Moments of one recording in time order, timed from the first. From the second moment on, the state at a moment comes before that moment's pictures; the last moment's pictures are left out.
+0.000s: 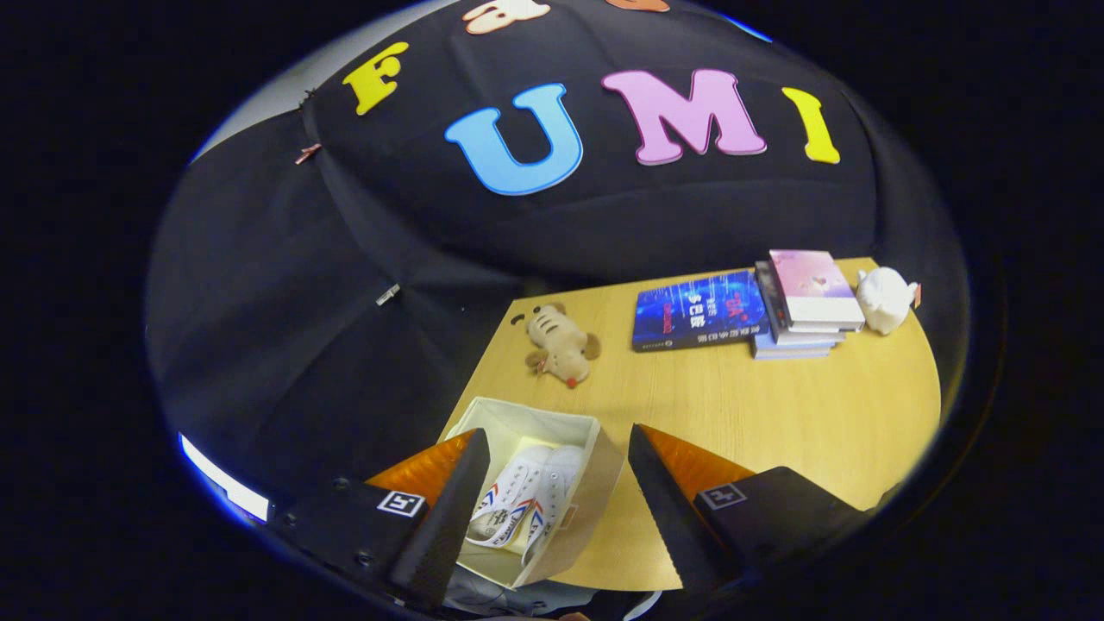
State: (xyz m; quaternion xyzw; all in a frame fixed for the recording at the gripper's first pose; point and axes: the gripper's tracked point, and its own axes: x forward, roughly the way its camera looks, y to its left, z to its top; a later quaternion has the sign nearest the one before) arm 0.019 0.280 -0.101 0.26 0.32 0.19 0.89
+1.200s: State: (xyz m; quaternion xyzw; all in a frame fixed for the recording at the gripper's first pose) arm 0.030 -0.009 -0.040 0.15 0.10 0.09 0.98
